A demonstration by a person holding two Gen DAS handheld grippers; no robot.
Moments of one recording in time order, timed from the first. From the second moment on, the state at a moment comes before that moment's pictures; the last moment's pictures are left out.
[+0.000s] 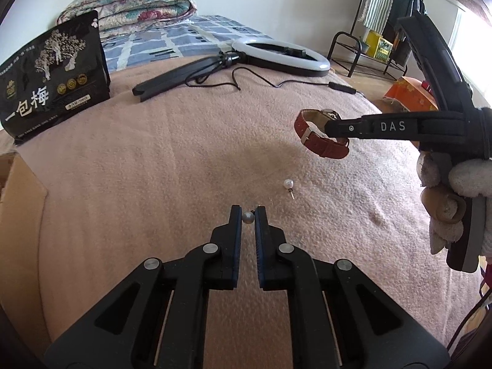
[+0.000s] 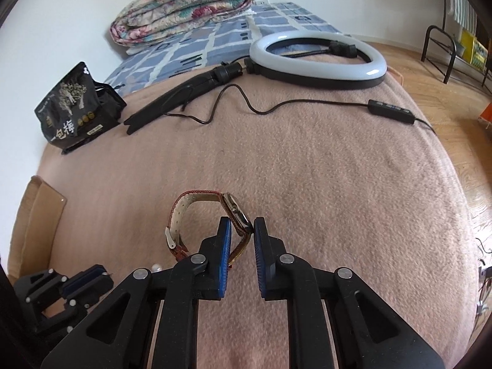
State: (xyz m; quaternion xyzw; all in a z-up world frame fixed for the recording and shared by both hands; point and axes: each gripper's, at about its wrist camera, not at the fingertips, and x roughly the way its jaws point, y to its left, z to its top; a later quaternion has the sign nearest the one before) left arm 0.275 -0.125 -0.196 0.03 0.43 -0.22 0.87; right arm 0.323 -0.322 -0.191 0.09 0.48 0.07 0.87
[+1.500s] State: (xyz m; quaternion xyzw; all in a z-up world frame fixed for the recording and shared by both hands) left arm 0.175 0.068 -0.064 -0.01 0.36 -0.11 0.93; right arm 0.214 -0.168 -0.067 0.02 0.41 0.19 0.89
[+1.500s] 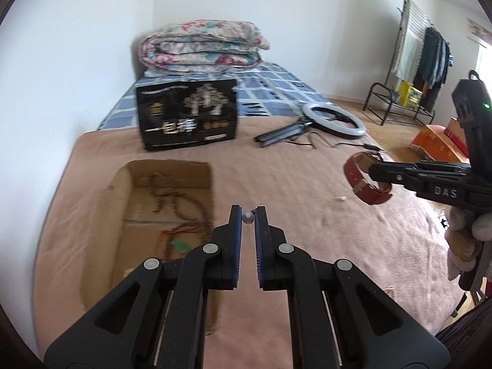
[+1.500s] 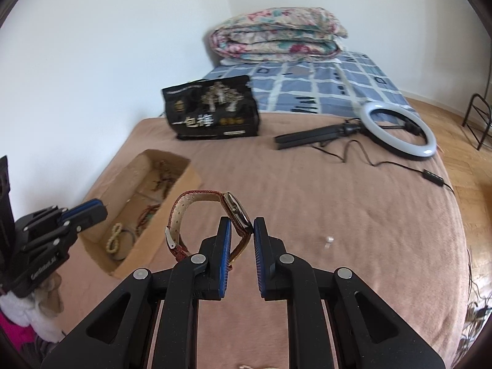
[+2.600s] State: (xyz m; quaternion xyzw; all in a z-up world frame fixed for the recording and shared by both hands) left arm 0.164 0.195 -0.103 -0.07 0.39 -0.02 0.92; right arm 0.212 0.000 -0.112 -0.06 0.43 0.28 0.85
